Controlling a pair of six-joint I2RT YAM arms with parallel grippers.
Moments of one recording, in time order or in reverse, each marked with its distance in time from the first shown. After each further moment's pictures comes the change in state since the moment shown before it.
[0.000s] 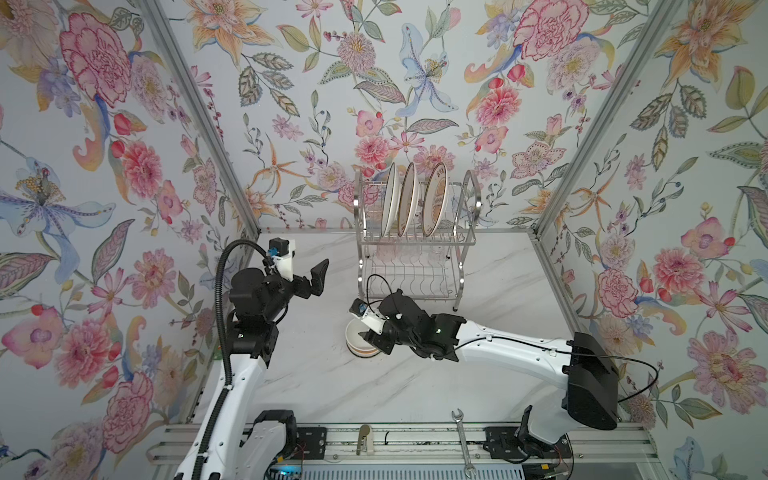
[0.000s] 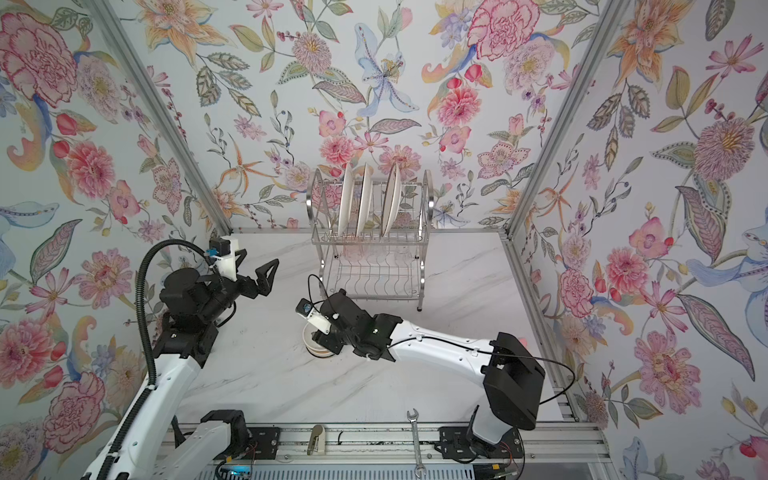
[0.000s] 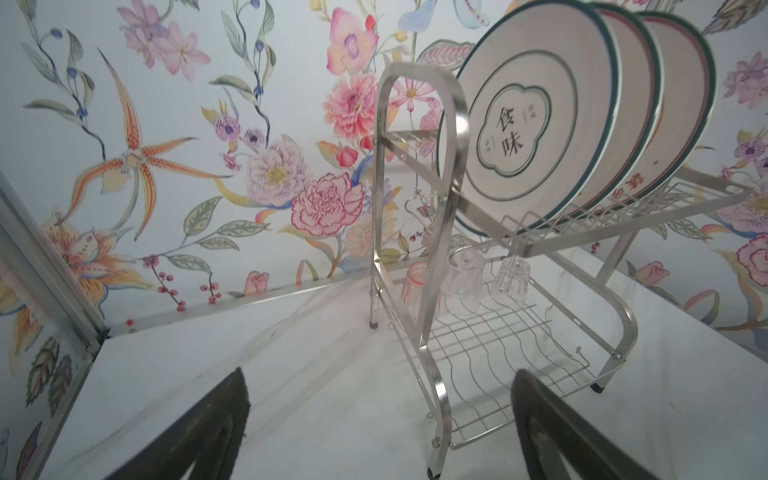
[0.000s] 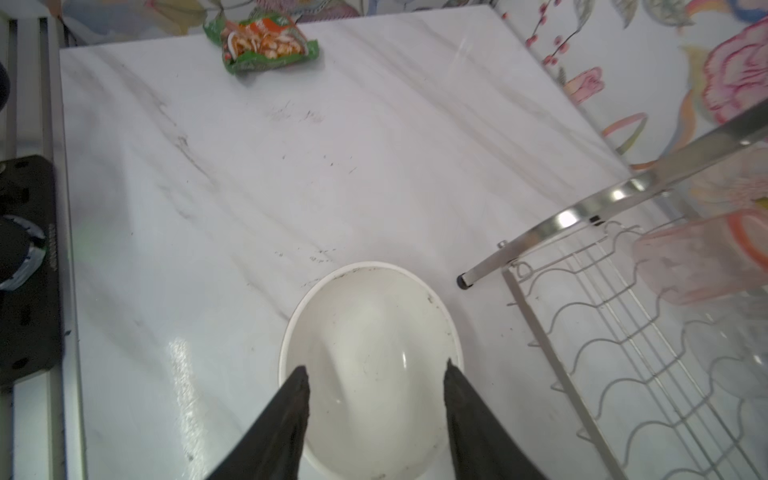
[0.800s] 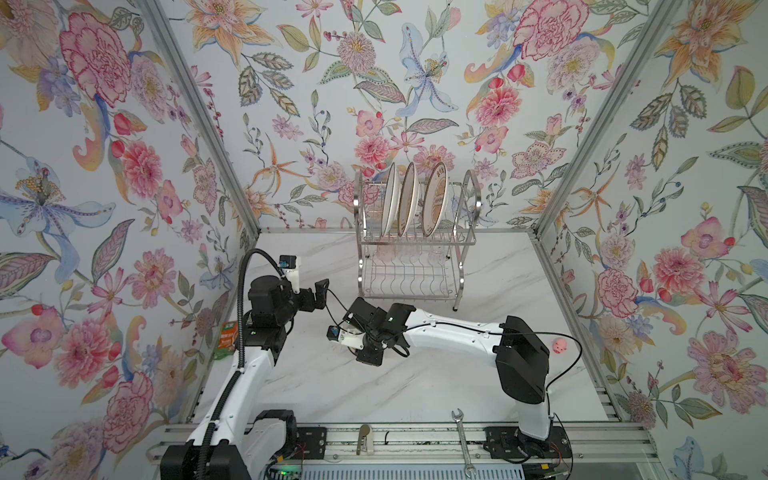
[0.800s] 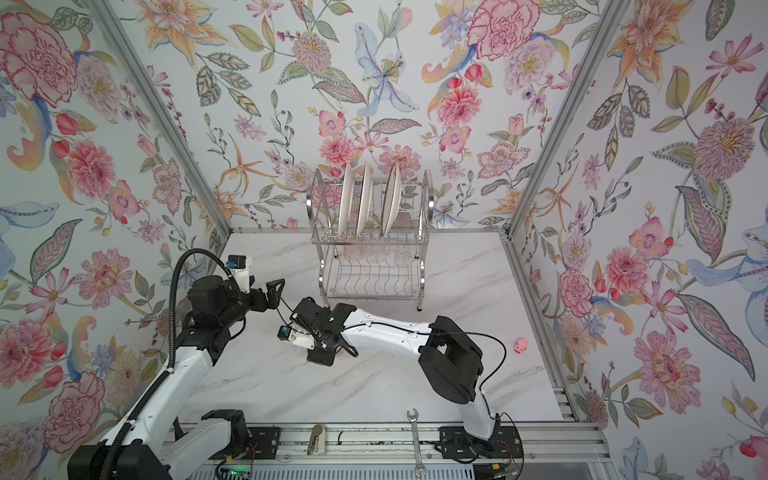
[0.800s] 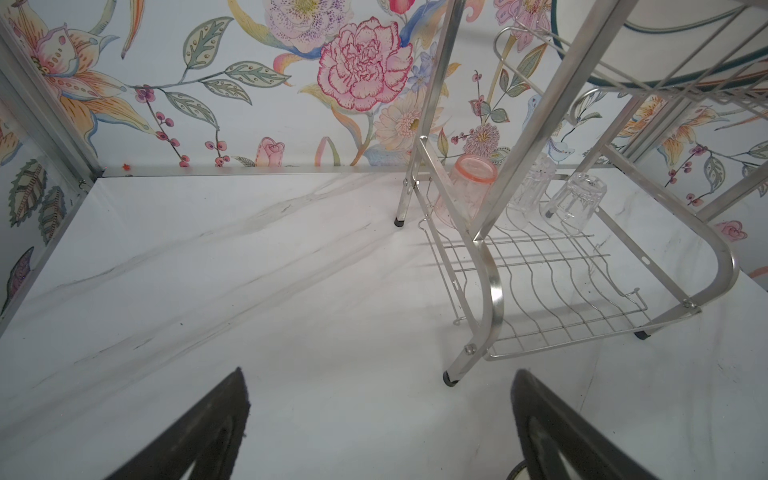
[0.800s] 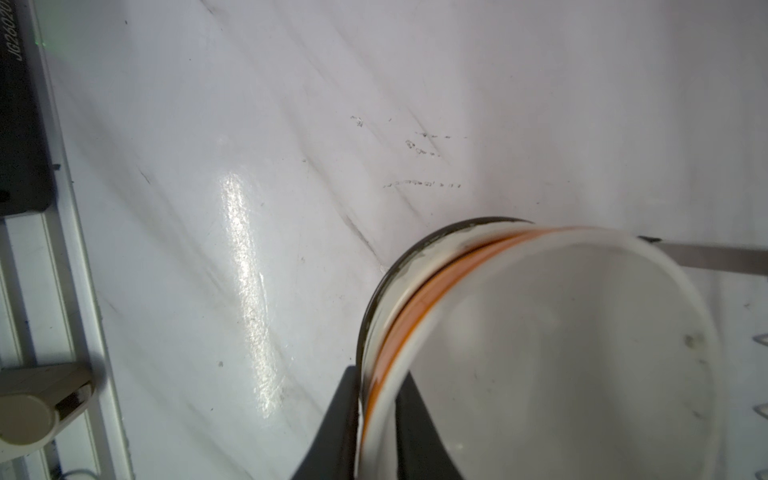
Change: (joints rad) left arm 0.002 0.100 -0.158 -0.055 -0.108 -0.051; right arm 0.031 0.416 0.435 -0.559 -0.152 -0.145
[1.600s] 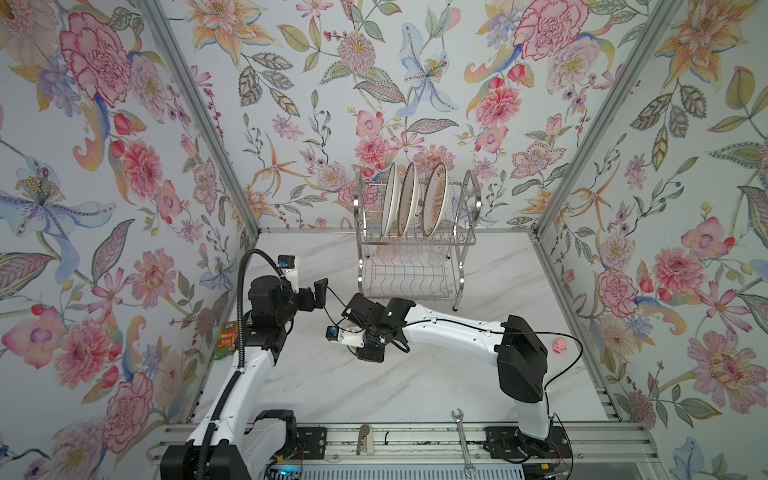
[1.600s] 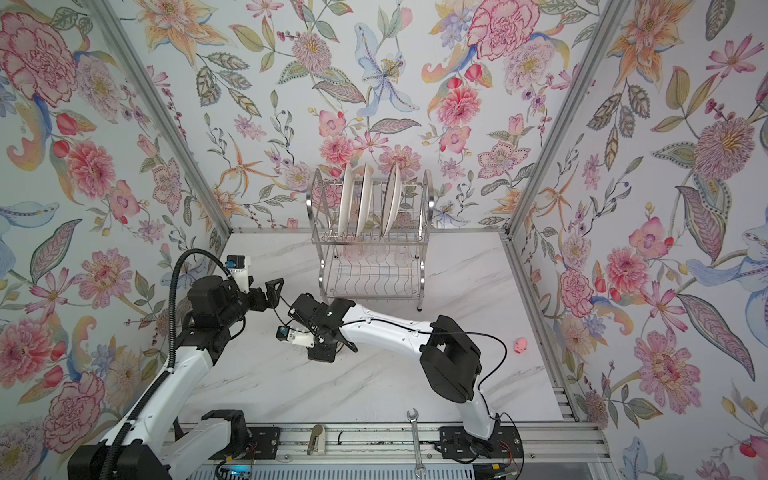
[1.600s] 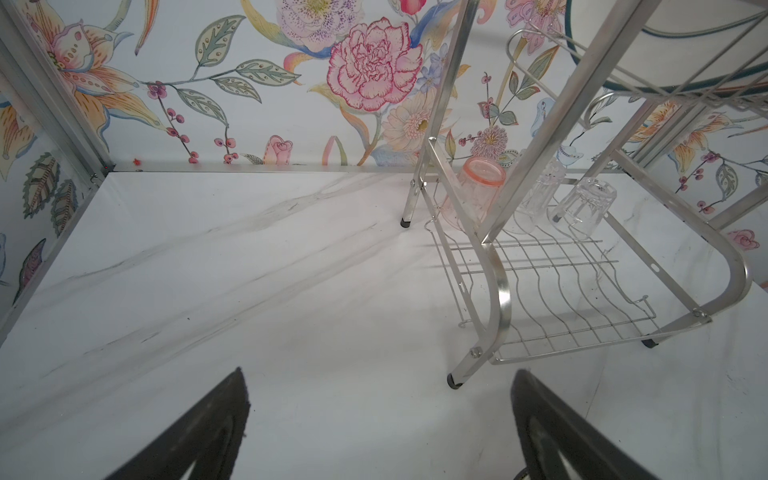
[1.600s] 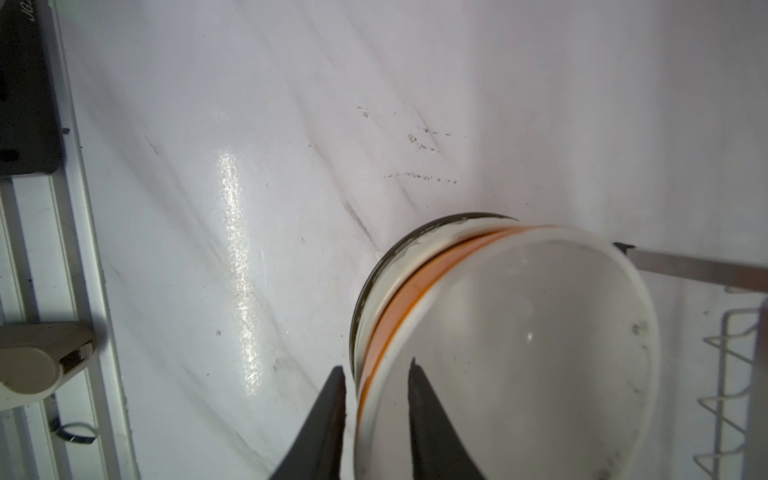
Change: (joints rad) left arm 0.000 0.000 0.000 0.000 -0.023 -0.015; right arm -0.008 0.014 0.092 -0.109 -0.006 -0.084
